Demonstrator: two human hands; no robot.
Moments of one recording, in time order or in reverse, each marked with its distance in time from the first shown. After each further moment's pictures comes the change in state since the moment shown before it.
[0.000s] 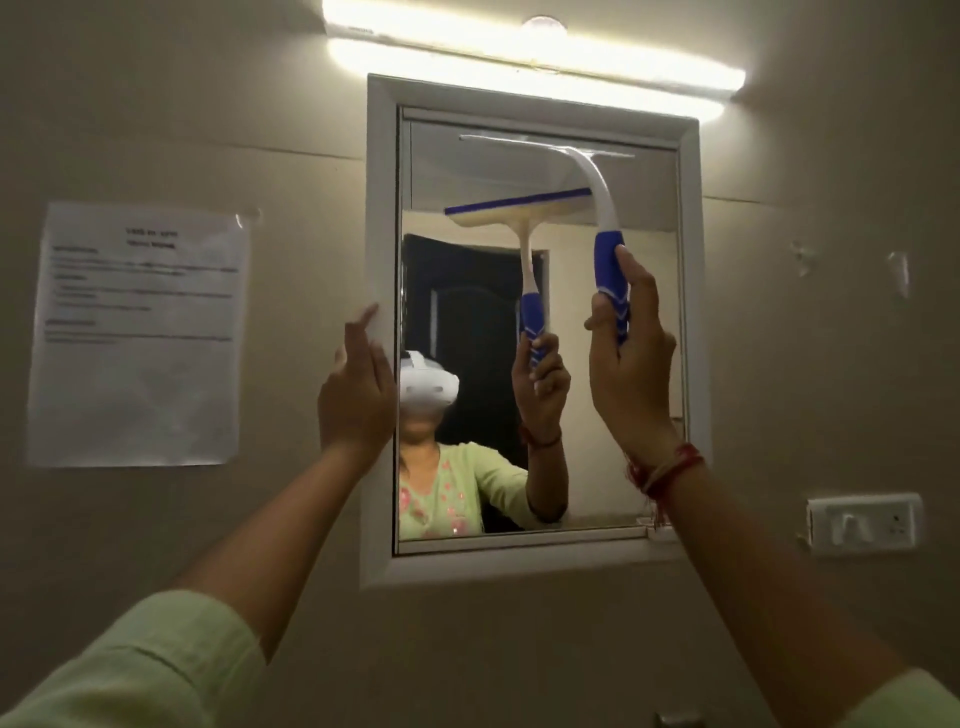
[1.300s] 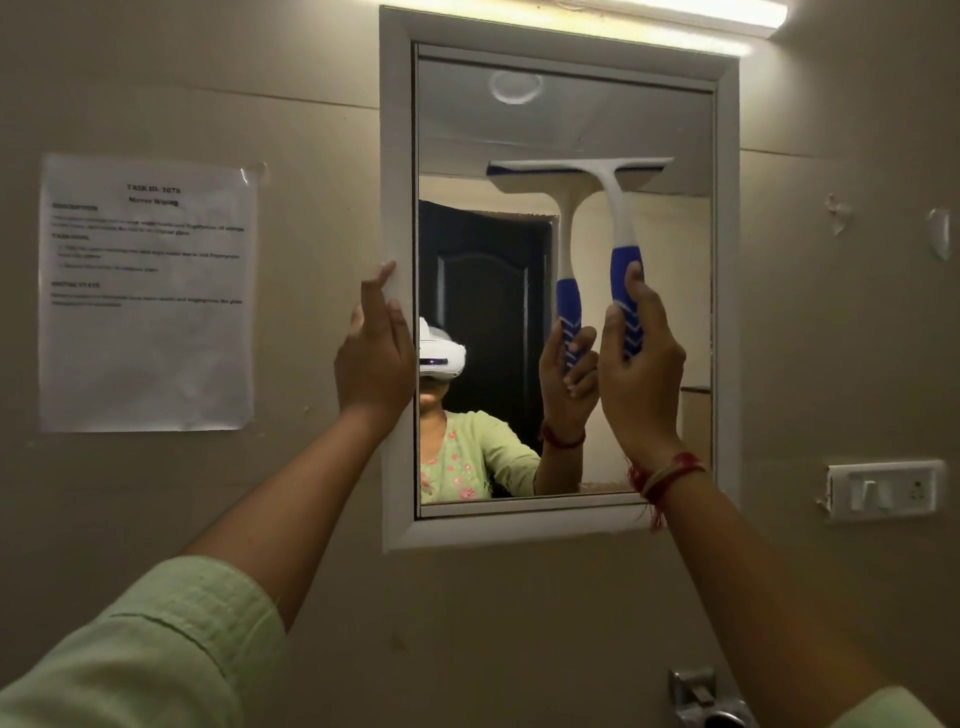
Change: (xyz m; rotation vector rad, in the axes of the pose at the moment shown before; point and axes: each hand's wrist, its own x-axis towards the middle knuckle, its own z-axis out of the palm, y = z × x) left_hand -0.001 -0.001 0.000 -0.042 -0.032 -0.020; right_hand -0.045 0.024 0.009 -0.111 -0.009 0.073
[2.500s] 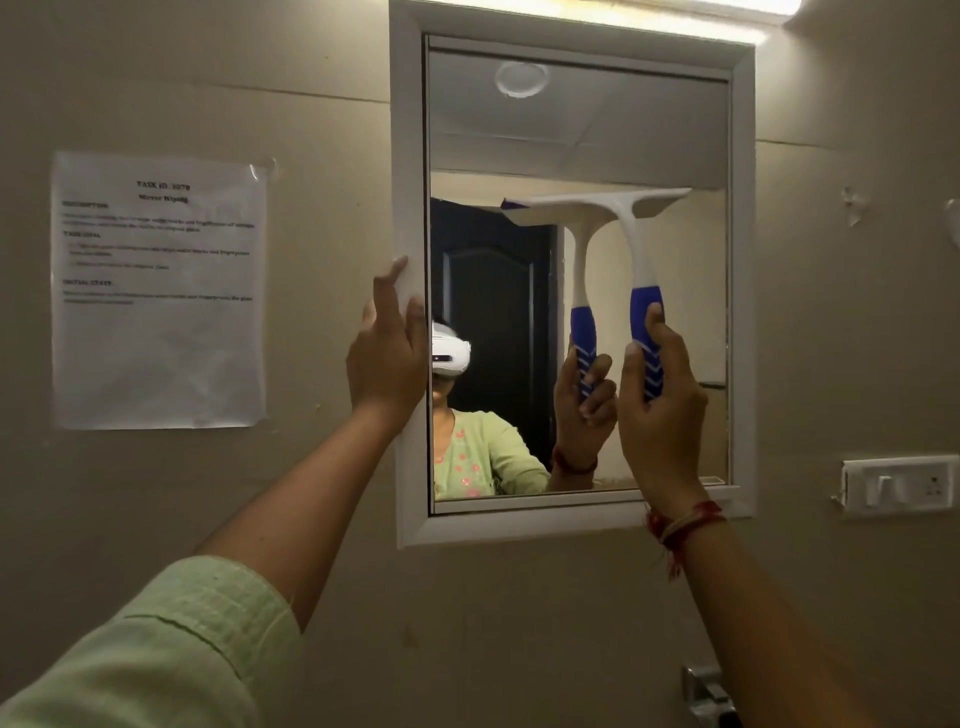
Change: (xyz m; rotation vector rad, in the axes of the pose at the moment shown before) left_hand 0.002 0.001 -0.003 -0.007 -0.049 0.006; right_hand -0.039 0.003 -0.012 -0.050 -0.013 0.042
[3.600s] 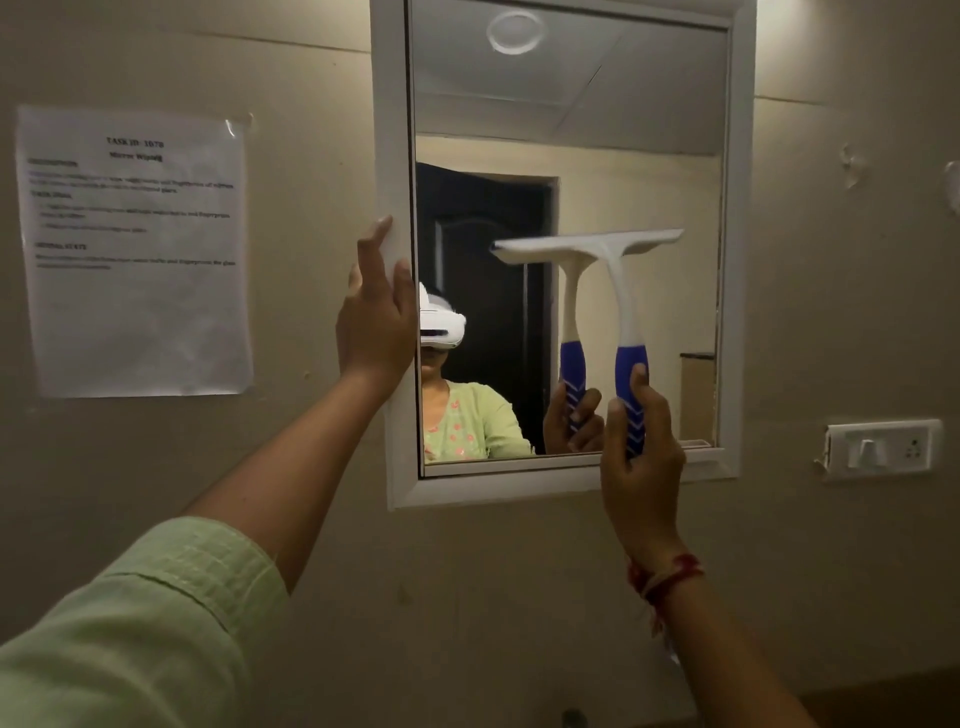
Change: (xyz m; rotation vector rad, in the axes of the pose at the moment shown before) left_hand -0.002 -0.001 0.001 -0.025 -0.025 0.017; right_hand -0.076 0.021 -0.018 0.099 -0.081 0.080
